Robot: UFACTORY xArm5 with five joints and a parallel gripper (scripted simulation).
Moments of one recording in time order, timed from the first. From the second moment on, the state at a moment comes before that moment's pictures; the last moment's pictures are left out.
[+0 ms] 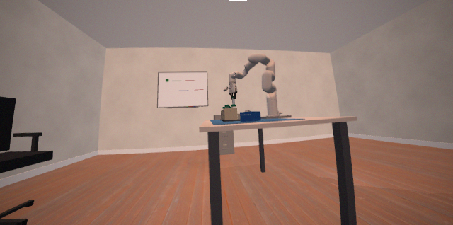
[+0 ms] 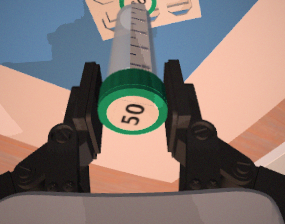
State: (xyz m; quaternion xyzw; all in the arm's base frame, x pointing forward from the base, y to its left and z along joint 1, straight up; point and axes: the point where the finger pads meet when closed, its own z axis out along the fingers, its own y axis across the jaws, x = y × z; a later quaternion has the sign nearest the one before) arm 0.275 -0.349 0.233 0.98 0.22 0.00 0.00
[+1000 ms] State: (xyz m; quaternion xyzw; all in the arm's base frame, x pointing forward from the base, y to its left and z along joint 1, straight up) arm 0.368 -0.253 0.234 1.00 -0.06 0.00 0.00
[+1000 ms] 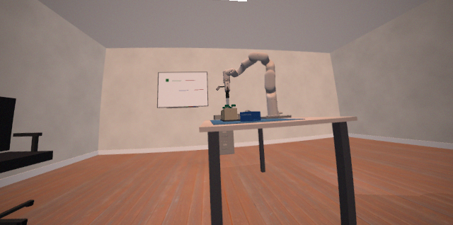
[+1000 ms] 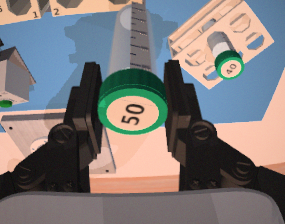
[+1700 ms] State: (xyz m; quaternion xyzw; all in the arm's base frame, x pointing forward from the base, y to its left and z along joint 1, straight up) arm 0.402 -0.218 0.234 1.00 -0.06 0.00 0.00
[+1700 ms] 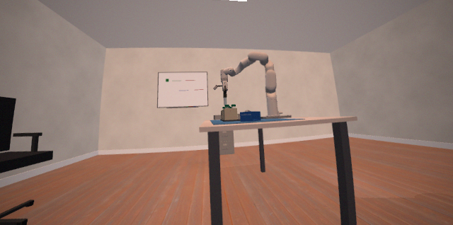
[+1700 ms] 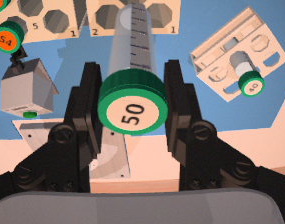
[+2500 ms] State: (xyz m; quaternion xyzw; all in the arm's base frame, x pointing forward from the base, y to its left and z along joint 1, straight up) arm 0.403 -0.218 0.206 1.00 -0.06 0.00 0.00
